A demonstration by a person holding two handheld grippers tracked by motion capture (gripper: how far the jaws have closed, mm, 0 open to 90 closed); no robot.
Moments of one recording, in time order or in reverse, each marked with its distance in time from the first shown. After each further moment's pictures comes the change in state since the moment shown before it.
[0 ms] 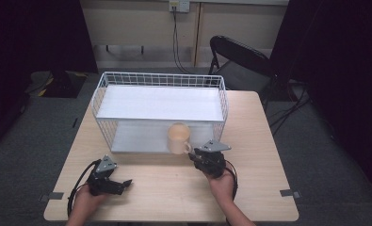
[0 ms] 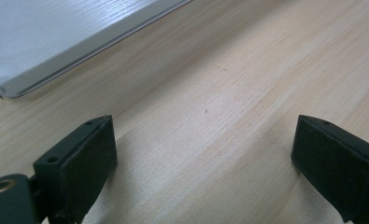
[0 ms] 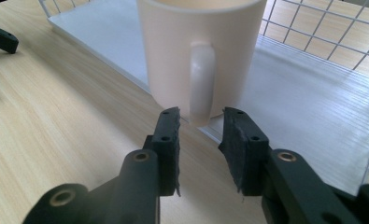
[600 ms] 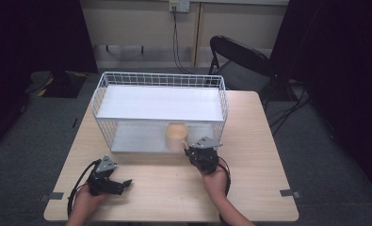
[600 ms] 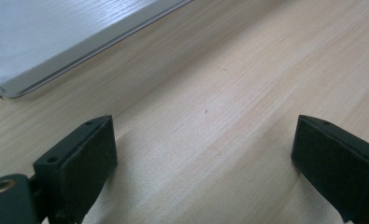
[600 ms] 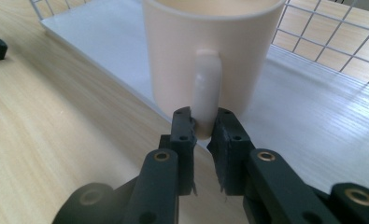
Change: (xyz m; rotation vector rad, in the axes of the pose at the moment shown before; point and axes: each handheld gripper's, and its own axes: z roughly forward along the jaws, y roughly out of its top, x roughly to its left) left arm 0.000 0.000 0.000 0.000 0.000 0.000; right arm 0.007 0.011 0.020 0.007 -0.011 -0.012
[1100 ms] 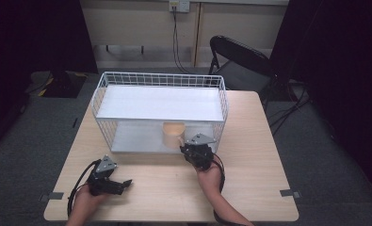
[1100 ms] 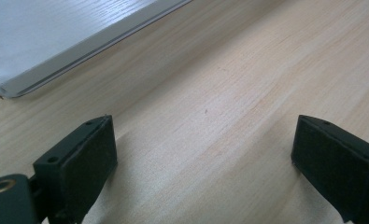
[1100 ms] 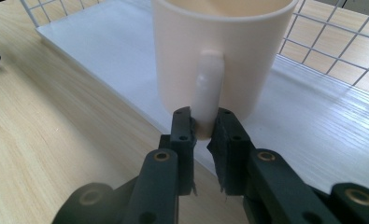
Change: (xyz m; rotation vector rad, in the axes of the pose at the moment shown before) left arm 0.000 0.000 0.000 0.000 0.000 -0.001; right arm 0.005 0.010 0.015 0.000 -0.003 -0.002
